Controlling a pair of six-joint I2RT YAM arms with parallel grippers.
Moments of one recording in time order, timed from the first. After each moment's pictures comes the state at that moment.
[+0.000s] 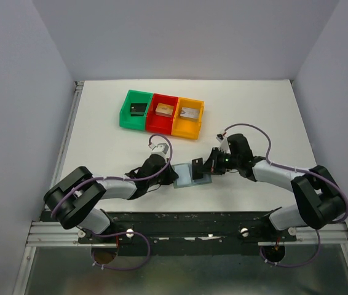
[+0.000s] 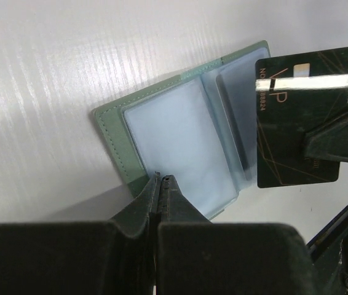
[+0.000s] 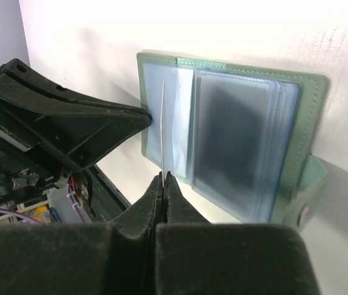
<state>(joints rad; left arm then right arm) -0.80 1.48 0.42 0.47 -0.02 -0.77 0.48 1.45 0.56 0.16 -0.56 0.72</state>
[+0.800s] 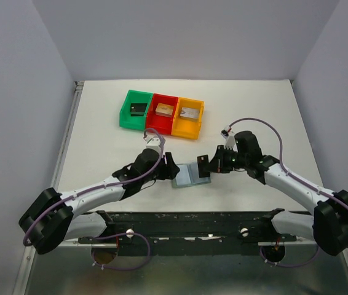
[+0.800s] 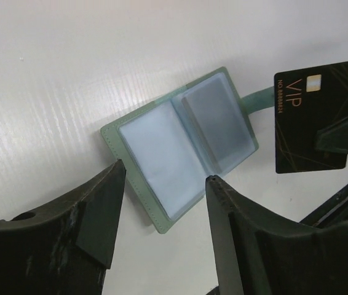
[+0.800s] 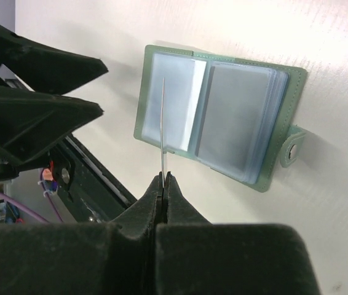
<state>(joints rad) -0.80 1.20 0.50 0.13 -0.08 -0.66 0.48 1.19 0.62 -0.14 -0.49 0.54</state>
